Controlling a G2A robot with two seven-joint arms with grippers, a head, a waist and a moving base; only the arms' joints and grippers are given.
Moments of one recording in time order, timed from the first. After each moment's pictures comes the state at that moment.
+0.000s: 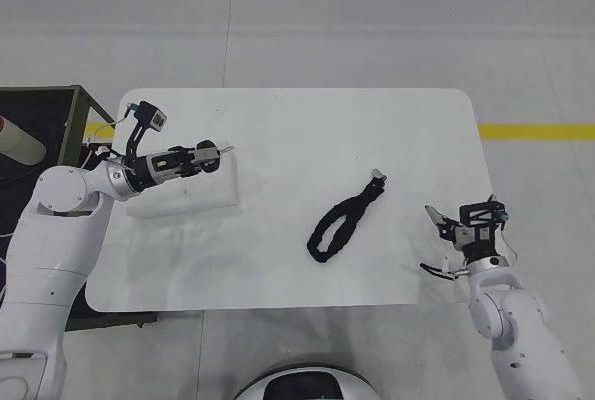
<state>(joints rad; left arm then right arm) 0.98 -0.92 -1.33 -1.30 -0.53 -0.38 -1.19 -1.73 -1.15 1.57 -1.86 -1.24 -0.09 0.11</state>
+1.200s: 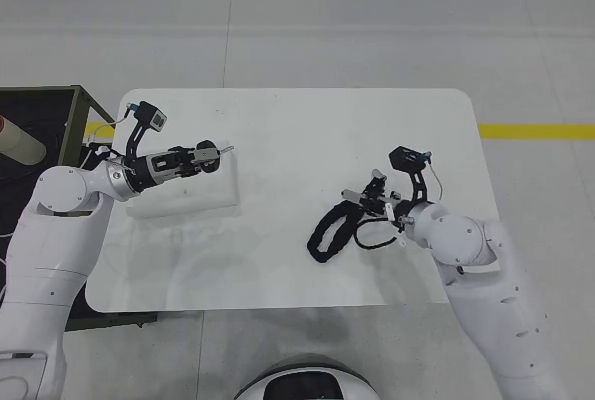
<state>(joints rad) 0.98 -0.92 -1.33 -1.30 -0.53 -0.38 -1.19 -1.26 -1.21 1.25 -1.87 -0.68 0.40 0.96</state>
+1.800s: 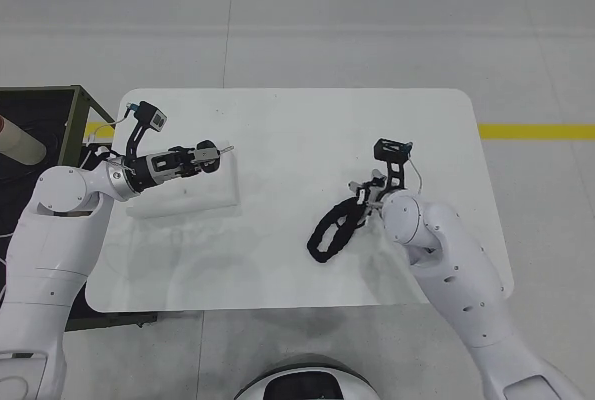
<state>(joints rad) 0.98 -0.92 -1.33 -1.30 -0.53 -0.38 -1.19 -1.09 -1.28 1.07 -1.70 -1.03 0.63 1.00</state>
